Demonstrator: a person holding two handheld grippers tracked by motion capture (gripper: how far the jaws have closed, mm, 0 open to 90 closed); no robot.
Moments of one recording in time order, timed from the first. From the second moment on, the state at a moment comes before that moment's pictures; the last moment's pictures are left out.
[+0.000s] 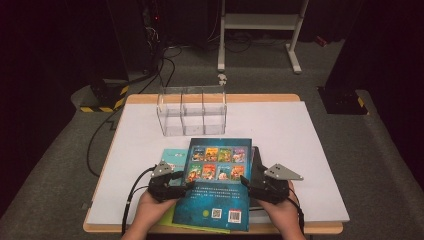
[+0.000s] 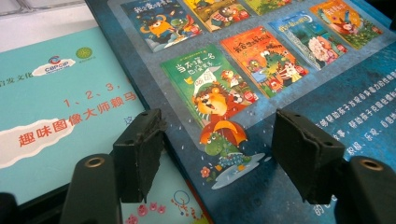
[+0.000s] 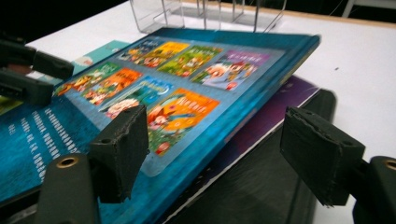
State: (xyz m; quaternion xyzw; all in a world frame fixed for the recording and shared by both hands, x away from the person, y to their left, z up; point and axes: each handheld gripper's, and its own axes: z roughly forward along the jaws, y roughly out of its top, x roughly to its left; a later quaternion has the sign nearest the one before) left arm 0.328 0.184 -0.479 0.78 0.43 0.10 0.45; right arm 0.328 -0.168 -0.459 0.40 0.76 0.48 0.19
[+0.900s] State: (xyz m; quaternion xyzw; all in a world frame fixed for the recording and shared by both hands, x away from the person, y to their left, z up) left arm 0.353 0.171 -0.478 0.78 0.43 0.11 0.45; right arm 0.365 -0.153 -0.458 0.44 0.77 0.44 0.14
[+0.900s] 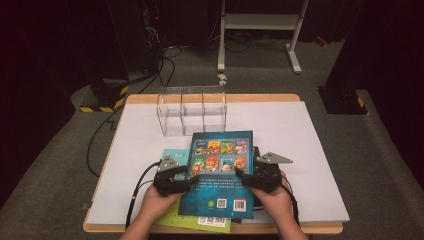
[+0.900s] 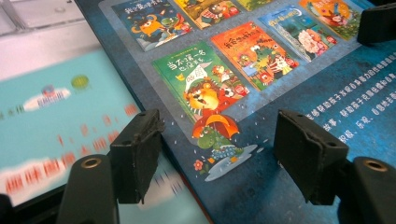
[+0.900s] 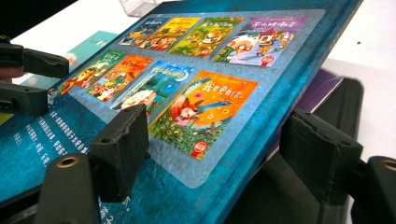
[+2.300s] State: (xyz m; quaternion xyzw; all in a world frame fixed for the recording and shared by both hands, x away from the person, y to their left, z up) left arm 0.353 0.178 -0.483 0.77 0.44 0.09 0.46; right arm 0.356 -0.160 -0.452 0.43 0.77 0.46 0.12
